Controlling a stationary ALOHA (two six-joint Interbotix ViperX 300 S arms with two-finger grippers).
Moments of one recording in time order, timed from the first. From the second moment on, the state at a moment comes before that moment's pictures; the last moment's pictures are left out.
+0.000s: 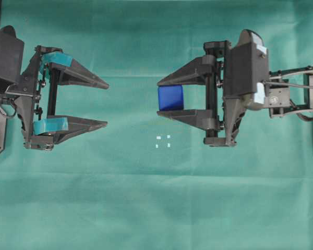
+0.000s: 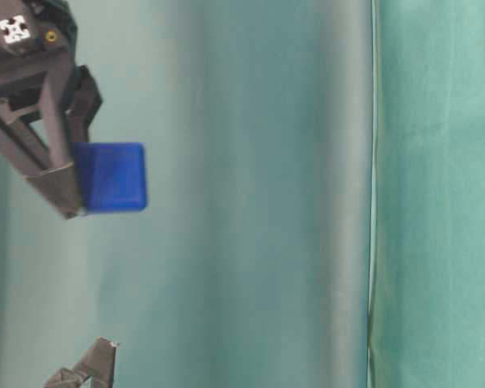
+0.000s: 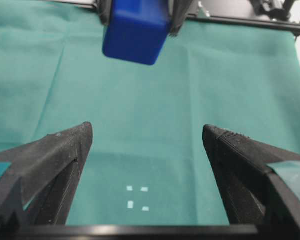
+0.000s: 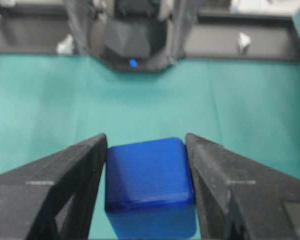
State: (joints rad) left arm -0.01 -0.62 0.80 0.00 0.07 -0.09; right arm 0.02 -0.29 0.51 -0.52 0.16 0.65
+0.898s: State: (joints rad) left arm -0.01 -0.62 0.80 0.00 0.07 -0.08; right arm 0.04 -0.28 0.51 -0.42 0.38 0.67
